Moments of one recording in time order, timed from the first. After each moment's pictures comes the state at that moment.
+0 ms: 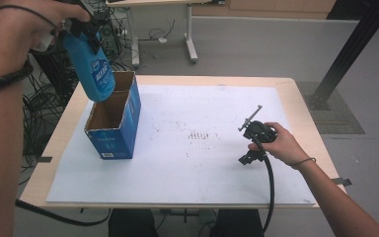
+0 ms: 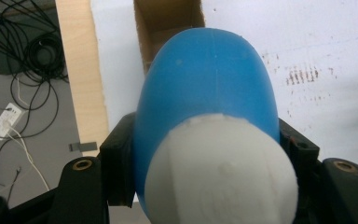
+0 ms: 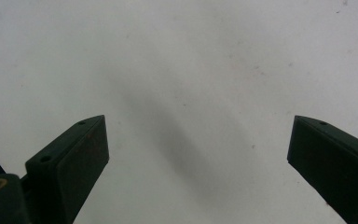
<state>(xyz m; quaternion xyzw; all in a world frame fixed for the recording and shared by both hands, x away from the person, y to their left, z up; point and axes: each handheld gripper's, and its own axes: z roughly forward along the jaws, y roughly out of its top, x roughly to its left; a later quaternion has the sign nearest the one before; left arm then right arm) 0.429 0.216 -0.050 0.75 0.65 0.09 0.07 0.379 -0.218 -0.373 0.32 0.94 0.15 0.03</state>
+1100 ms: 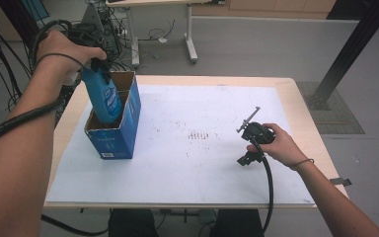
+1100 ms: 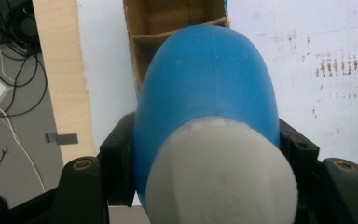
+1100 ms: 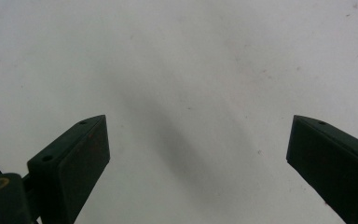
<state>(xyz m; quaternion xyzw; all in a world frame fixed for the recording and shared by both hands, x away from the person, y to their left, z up) 0.446 0.217 -0.137 0.74 0.67 0.06 0.04 0.378 -0.213 -0.377 0.31 0.94 0.15 0.03</state>
